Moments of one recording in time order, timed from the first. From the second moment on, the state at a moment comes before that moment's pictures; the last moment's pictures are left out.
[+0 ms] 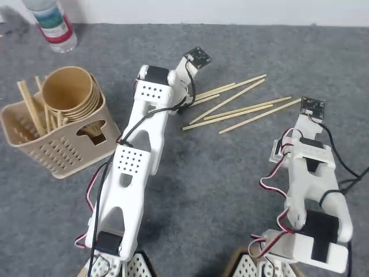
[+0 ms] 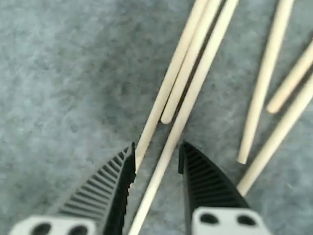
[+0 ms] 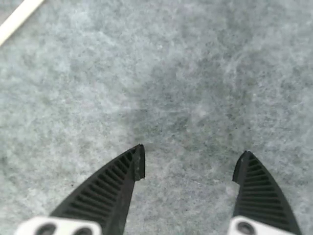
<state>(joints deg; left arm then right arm) 8.1 77.4 -86.5 97.9 -26.8 11.3 -6.6 47.1 40.4 -2.4</state>
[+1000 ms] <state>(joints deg) 12.0 78.8 -81.2 90.7 -33.7 11.3 -6.6 47.1 40.4 -2.4</state>
